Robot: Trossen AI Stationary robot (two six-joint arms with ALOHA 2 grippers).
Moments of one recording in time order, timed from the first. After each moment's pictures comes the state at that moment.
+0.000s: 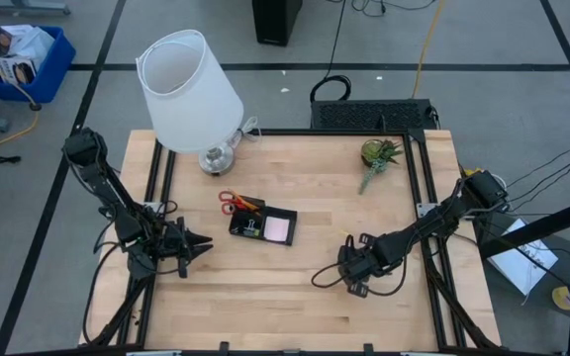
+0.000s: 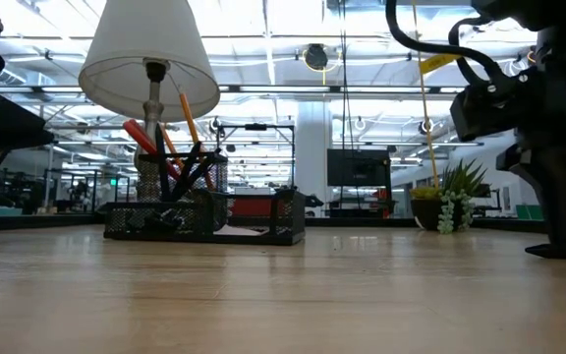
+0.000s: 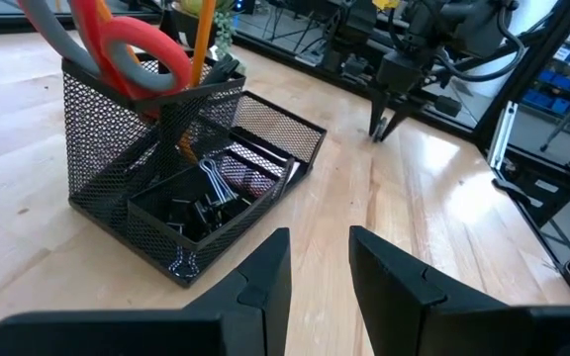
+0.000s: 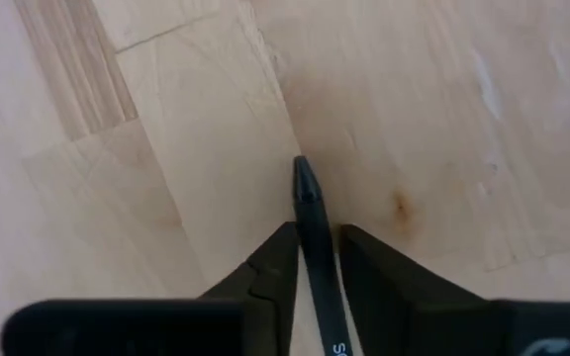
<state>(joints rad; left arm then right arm) -1.08 0.92 0.06 0.24 -1.15 -0.95 0.49 1.68 0.83 -0.57 0.04 0.83</state>
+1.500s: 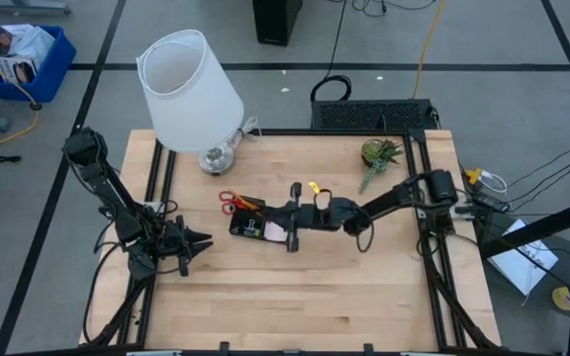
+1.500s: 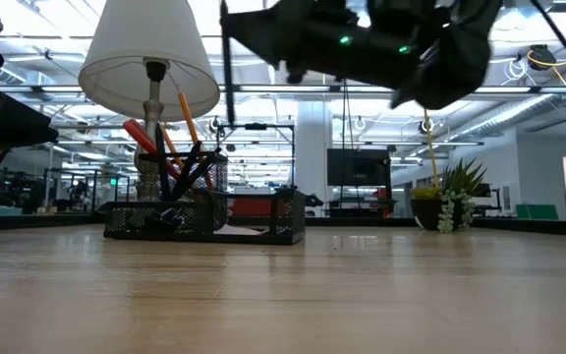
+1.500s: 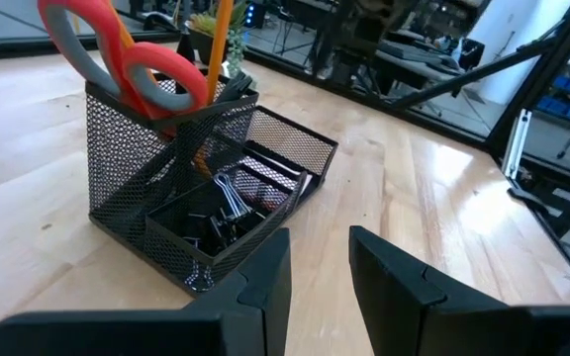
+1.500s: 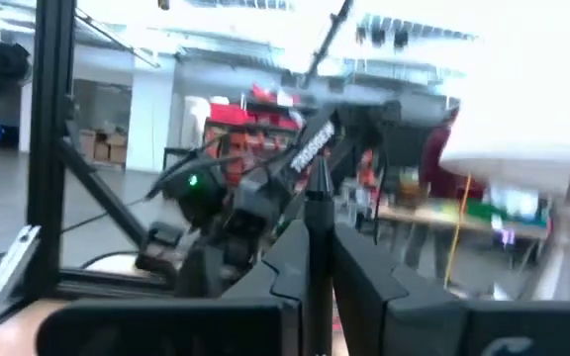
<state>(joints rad) -1.08 0.92 0.06 0.24 -1.20 -0.94 0.09 1.94 0.86 1.33 0.11 -0.13</state>
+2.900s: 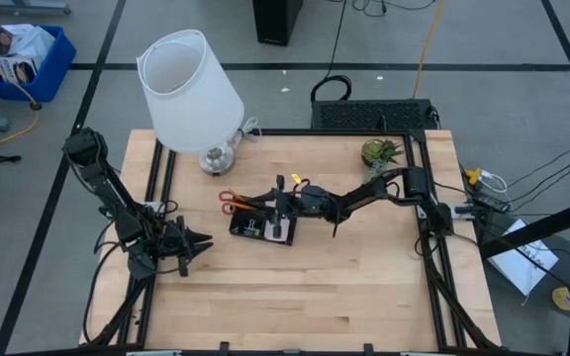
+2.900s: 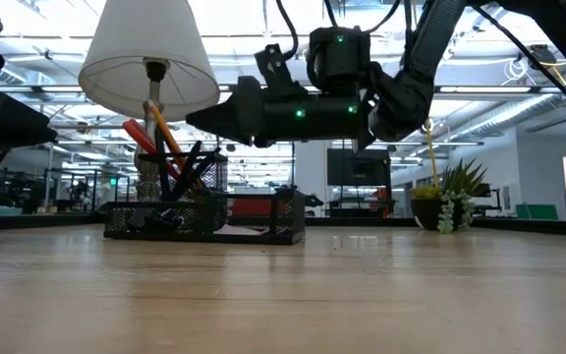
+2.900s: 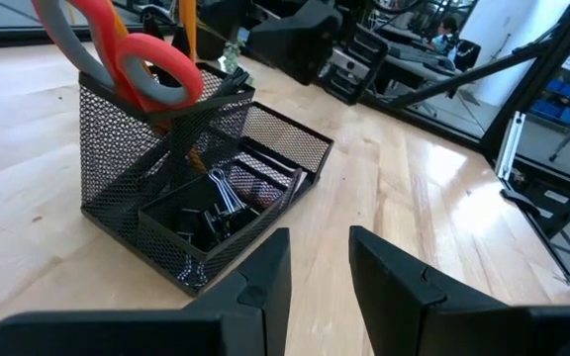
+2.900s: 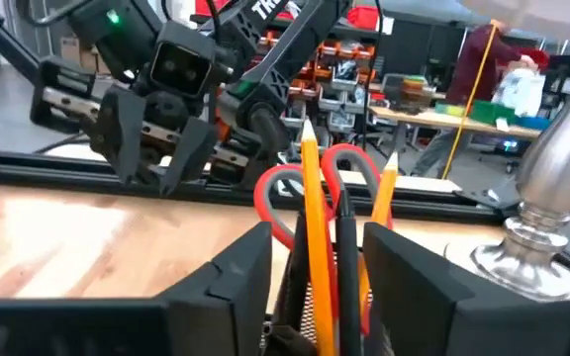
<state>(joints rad) -1.08 0.92 0.06 0.24 -1.19 -0.96 -0.06 2.14 1.05 1.12 -0.03 -0.11</state>
